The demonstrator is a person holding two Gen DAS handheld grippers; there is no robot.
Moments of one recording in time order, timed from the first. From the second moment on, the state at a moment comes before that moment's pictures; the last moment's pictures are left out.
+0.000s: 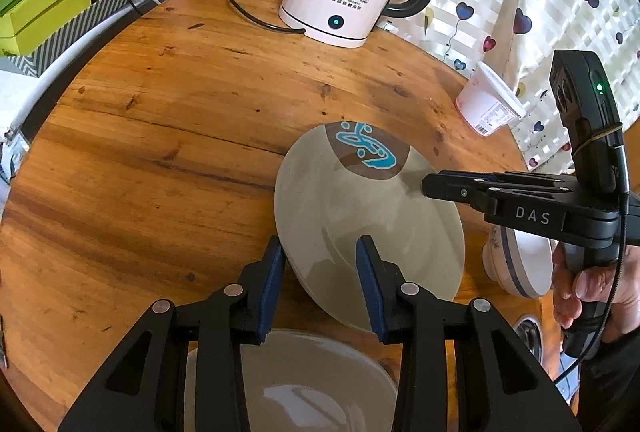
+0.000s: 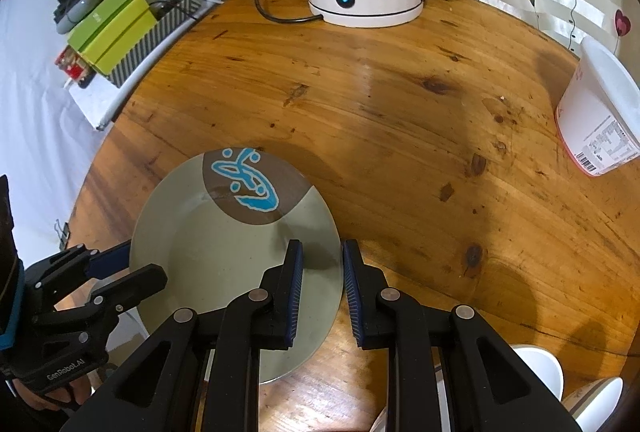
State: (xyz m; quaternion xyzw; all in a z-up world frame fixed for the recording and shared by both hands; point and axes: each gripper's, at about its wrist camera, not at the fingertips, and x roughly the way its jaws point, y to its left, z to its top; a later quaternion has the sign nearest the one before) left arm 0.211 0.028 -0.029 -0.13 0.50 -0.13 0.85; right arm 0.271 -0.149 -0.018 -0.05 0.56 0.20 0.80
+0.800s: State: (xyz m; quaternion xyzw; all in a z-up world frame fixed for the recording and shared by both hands) left arm 0.150 0.060 -0.012 -0.14 0.49 -0.09 0.86; right arm 0.216 -0.111 -0.002 -0.07 0.55 0.23 0.80
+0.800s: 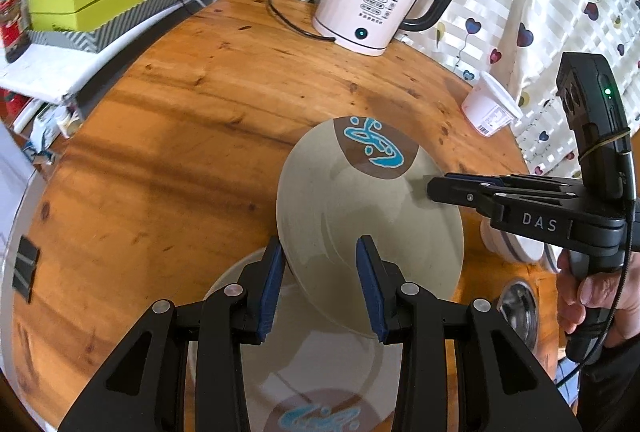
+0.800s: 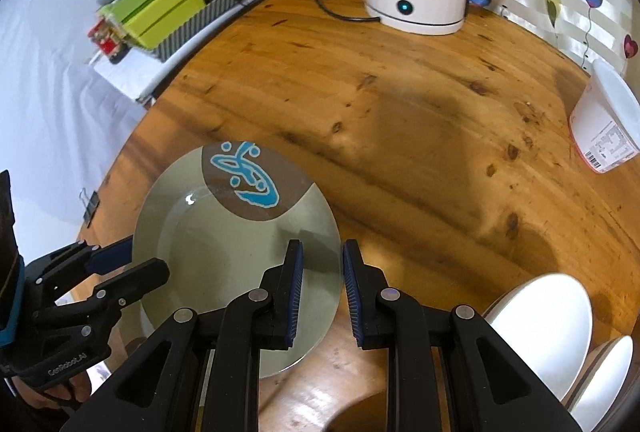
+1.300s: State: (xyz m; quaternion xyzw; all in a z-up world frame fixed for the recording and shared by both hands) left arm 0.113 0.073 -0.018 -0.14 0.50 -0.07 0.85; right arm 0.182 -0.093 -0.014 -0.08 0.56 0.25 0.79
